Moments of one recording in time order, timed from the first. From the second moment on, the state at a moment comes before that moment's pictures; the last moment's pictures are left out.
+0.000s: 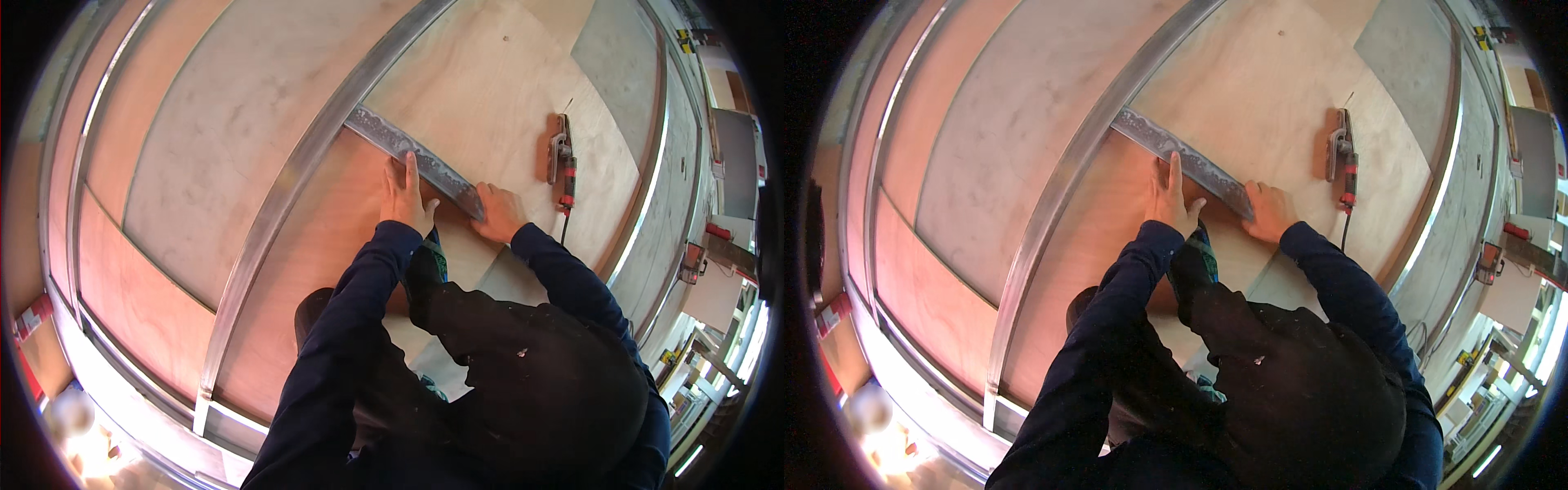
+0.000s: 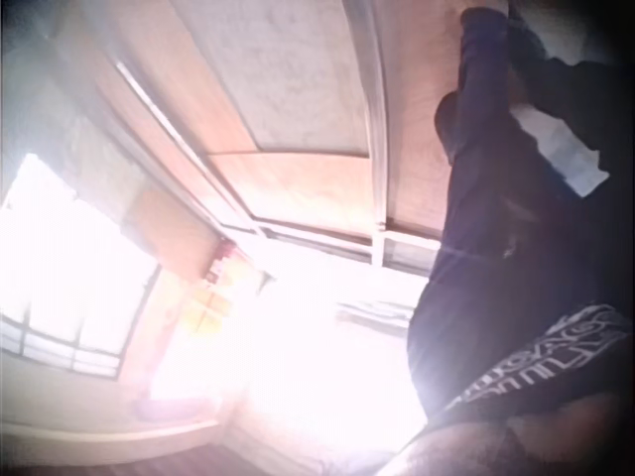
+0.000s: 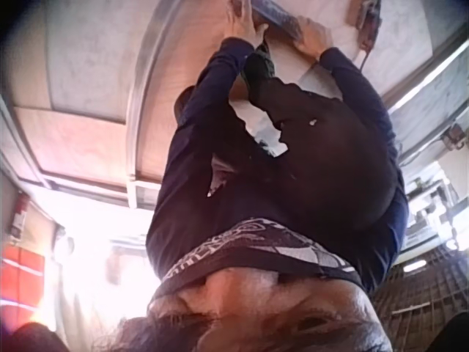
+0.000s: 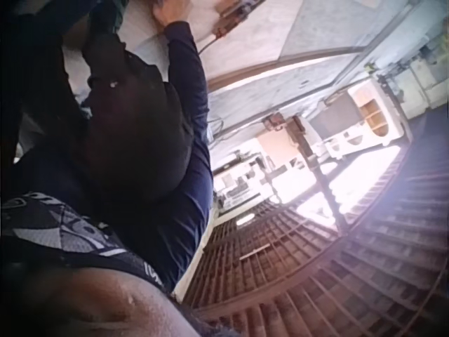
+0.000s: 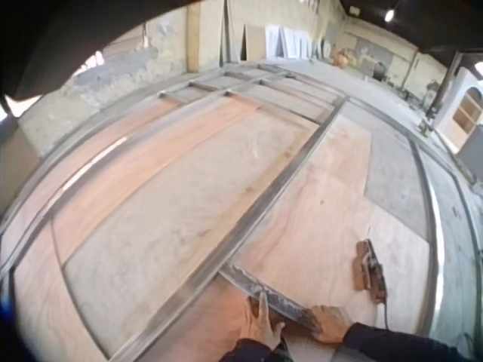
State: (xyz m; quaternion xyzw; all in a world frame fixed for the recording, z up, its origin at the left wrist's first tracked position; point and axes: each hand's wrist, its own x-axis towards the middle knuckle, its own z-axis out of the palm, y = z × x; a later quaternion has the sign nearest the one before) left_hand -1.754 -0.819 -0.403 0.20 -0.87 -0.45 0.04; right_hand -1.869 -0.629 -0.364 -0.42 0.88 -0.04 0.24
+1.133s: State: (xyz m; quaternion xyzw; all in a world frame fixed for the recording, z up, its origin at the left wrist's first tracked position) left_hand -1.829 -0.874 -0.412 -0.09 -0.99 -0.14 -0.01; right_hand -1.879 -0.631 -0.360 -0.41 0.88 -0.08 0.23
